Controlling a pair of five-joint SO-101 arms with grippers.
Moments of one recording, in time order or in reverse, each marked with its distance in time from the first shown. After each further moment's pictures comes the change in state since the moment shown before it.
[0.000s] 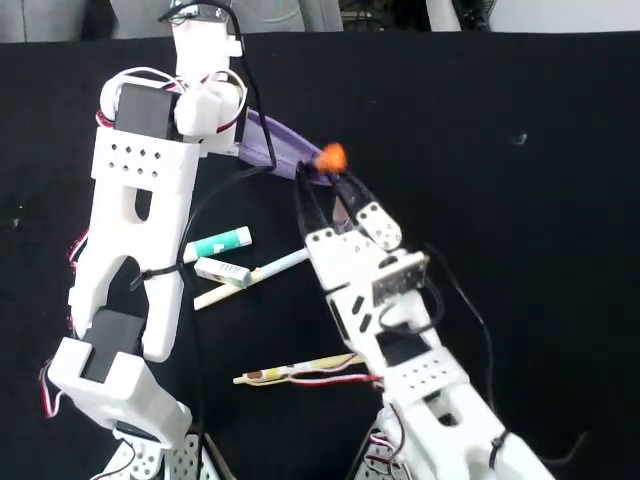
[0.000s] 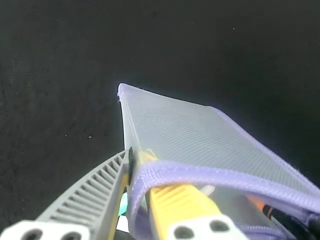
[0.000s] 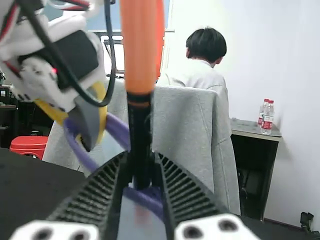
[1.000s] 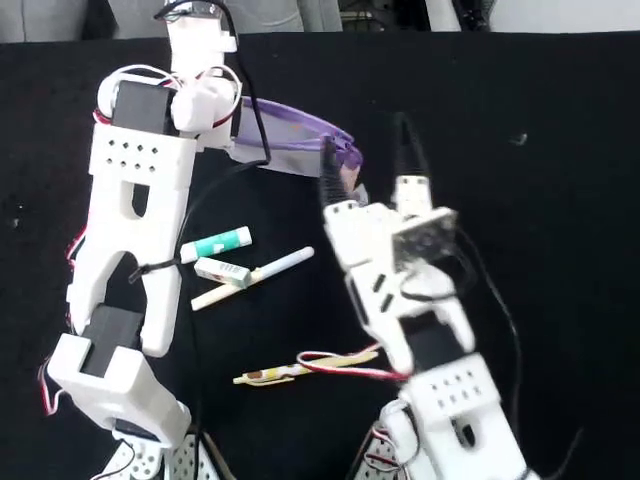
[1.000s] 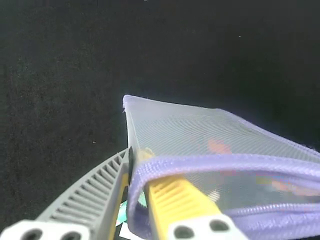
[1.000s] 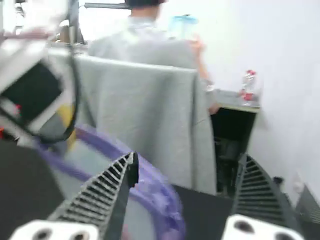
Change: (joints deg) left arm -1.5 0.9 0.1 -1.9 0.0; right arm 5.8 -17.9 -17.6 42.0 0.1
